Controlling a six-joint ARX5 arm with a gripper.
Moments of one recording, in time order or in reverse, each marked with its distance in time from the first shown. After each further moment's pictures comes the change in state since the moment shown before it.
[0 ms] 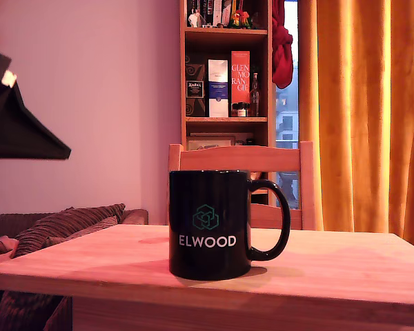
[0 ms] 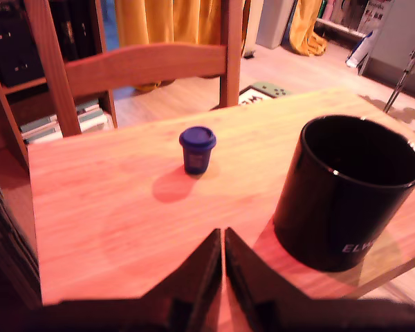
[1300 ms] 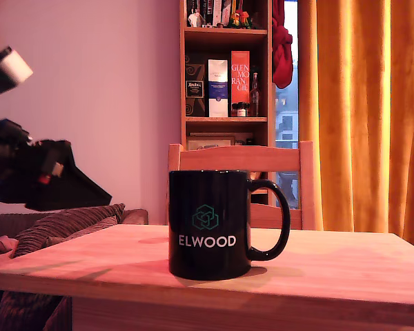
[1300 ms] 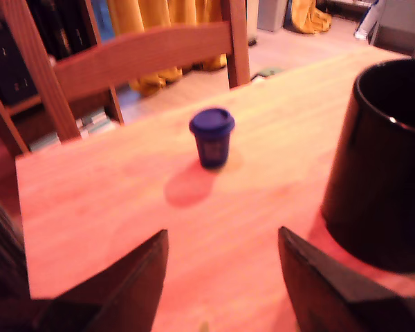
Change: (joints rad) arm 0.000 0.478 0.000 0.492 -0.005 0.146
